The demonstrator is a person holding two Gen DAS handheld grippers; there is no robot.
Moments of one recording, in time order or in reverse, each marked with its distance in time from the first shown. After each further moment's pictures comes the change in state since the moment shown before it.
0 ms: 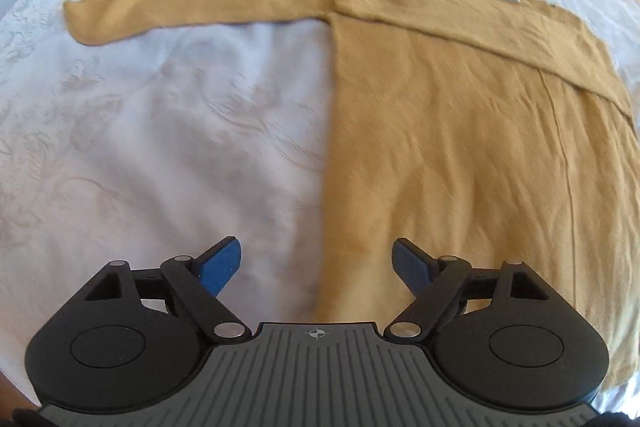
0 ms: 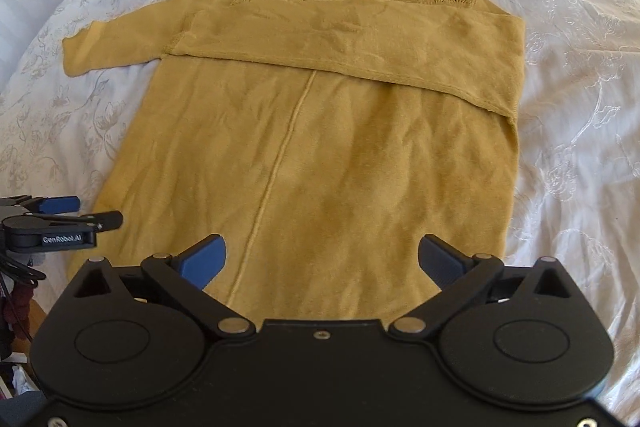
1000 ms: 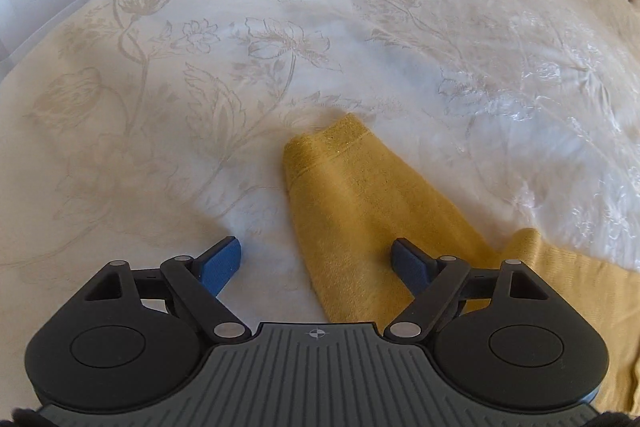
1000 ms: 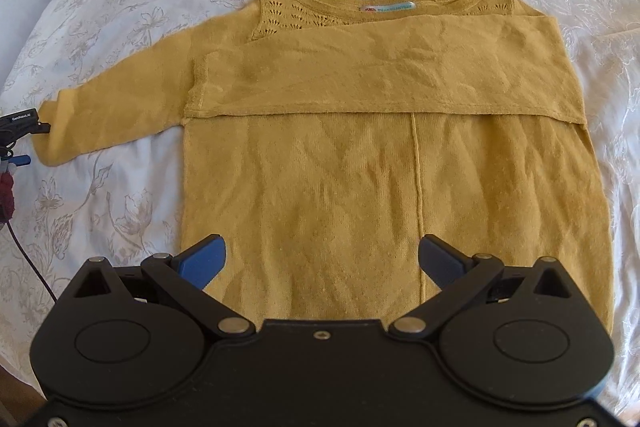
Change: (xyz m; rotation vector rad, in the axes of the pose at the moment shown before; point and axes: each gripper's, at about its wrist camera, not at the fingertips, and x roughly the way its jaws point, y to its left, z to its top) left arm 0.108 0.279 0.219 -0.397 -0.104 0.107; right arm 0.041 0.102 0.065 0.238 0.009 -0.095
